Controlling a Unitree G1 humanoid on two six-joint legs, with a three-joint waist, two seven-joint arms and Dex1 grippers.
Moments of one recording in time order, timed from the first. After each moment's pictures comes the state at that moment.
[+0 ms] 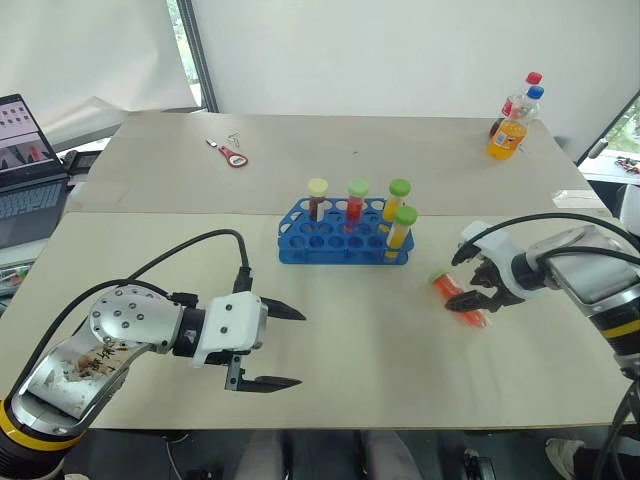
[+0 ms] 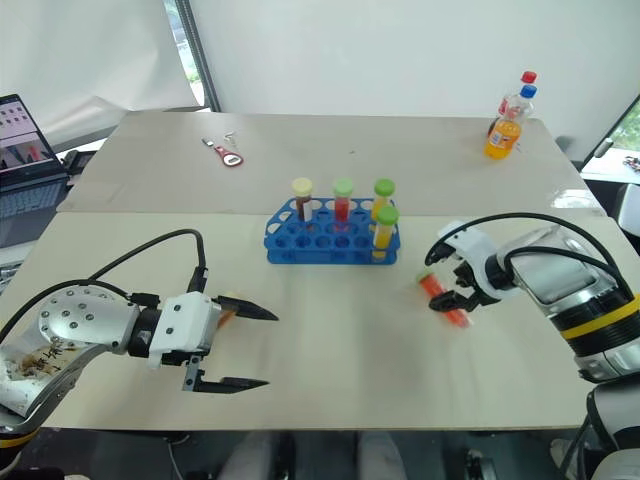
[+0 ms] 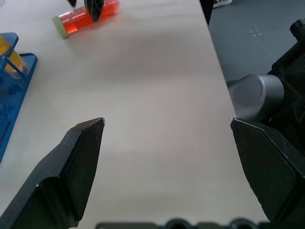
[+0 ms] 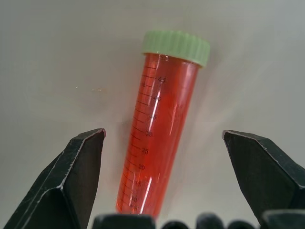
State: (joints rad) left arm -0.21 0.96 -0.07 -0.67 -0.48 0.48 -1.12; right arm -0.81 -1.01 0.50 0.07 0.23 1.17 1.02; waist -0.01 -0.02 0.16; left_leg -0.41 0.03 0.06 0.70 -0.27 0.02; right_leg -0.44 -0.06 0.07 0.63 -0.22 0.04
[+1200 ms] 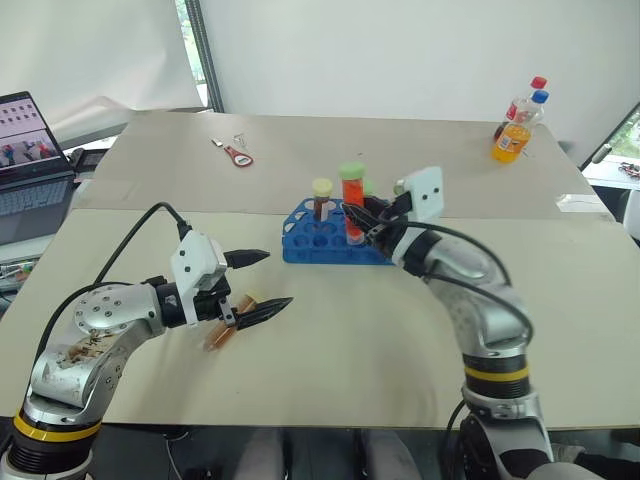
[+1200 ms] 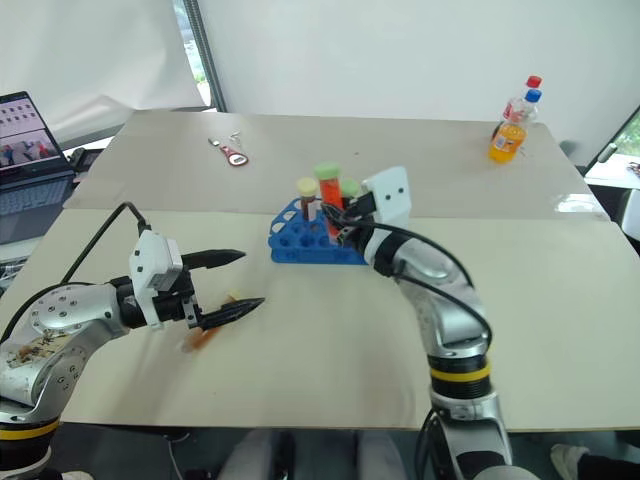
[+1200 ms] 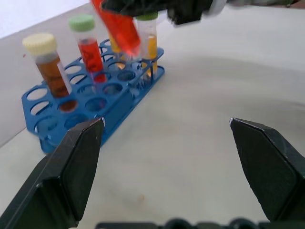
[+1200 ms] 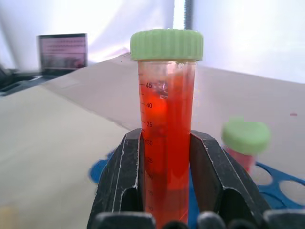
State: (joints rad) left arm -0.19 0.75 0.12 -0.52 -0.58 0.54 -0.86; right arm -0.53 -0.16 0.03 -0.17 0.21 0.53 0.40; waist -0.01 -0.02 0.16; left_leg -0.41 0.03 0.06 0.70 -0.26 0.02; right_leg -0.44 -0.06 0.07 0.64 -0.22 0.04
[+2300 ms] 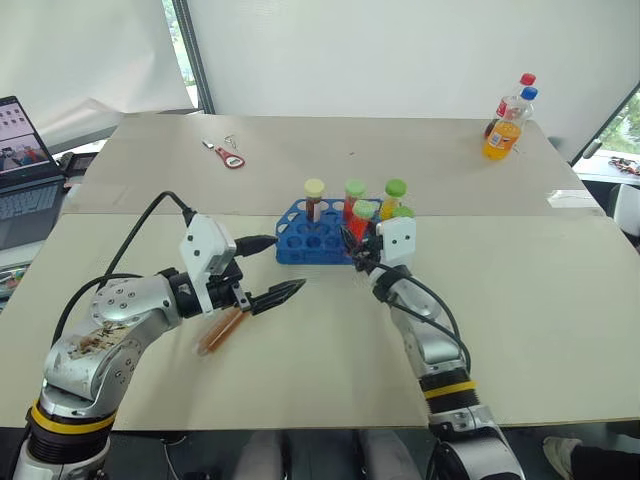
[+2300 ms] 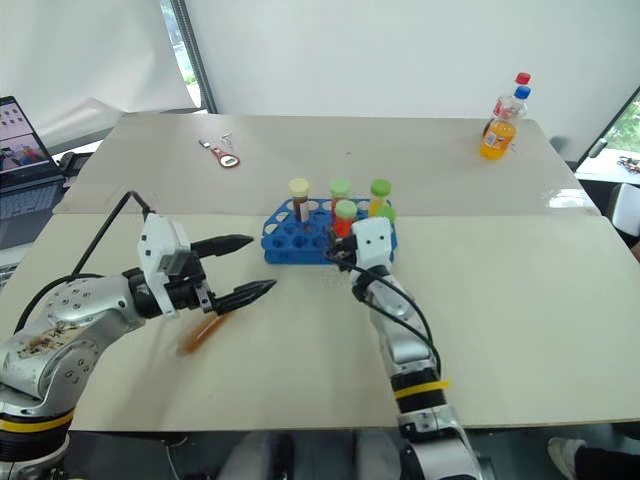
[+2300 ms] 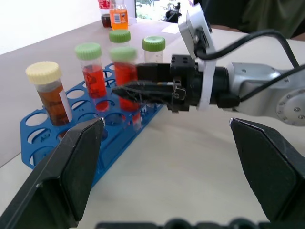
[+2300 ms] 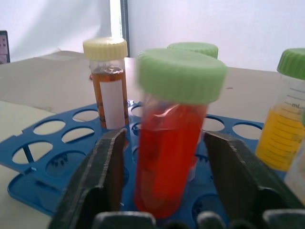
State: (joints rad) left arm -0.27 0.68 0.11 -0.54 -0.63 0.64 -0.73; right arm -0.44 -0.04 0.07 0.17 0.05 0.04 0.21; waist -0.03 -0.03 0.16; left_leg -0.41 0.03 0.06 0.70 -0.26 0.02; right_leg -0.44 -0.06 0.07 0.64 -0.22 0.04
